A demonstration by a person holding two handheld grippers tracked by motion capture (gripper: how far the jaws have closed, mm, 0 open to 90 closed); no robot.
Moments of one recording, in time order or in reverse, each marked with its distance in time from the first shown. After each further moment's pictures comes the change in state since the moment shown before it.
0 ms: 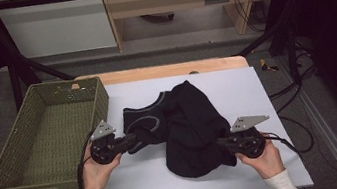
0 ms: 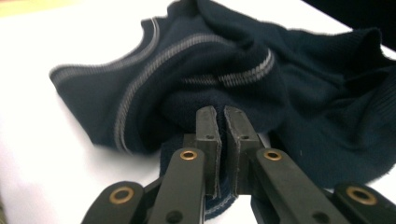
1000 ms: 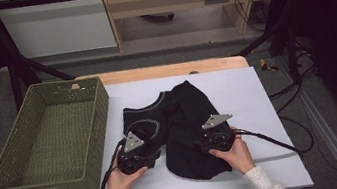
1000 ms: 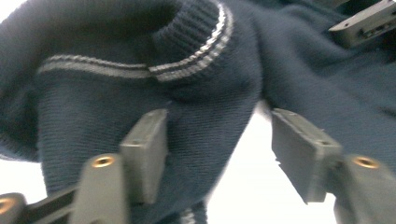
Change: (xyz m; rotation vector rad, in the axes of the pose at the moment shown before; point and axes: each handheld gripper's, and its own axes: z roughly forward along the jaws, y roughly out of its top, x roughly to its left) left arm -0.029 -0.032 0.065 0.061 0.029 0.119; right arm -0.010 0.009 0.091 0.064 -0.110 -0.038
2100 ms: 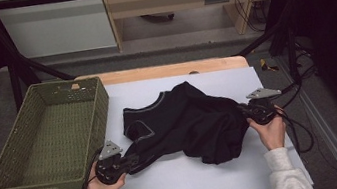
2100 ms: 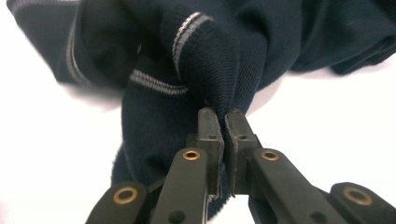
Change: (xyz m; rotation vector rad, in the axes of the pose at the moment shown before) left arm 0.005 -0.009 -0.066 0.048 -0.021 -0.112; right arm -0.108 -0.017 -0.066 -0.092 -0.308 0.191
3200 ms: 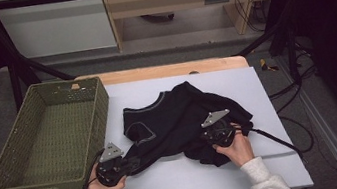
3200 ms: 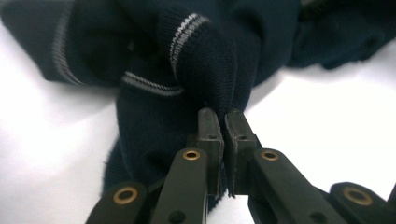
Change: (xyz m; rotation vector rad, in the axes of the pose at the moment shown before) left arm 0.000 0.000 -0.003 -0.016 -0.024 0.018; right arm 0.116 -0.001 0.032 0.186 0.312 -0.281
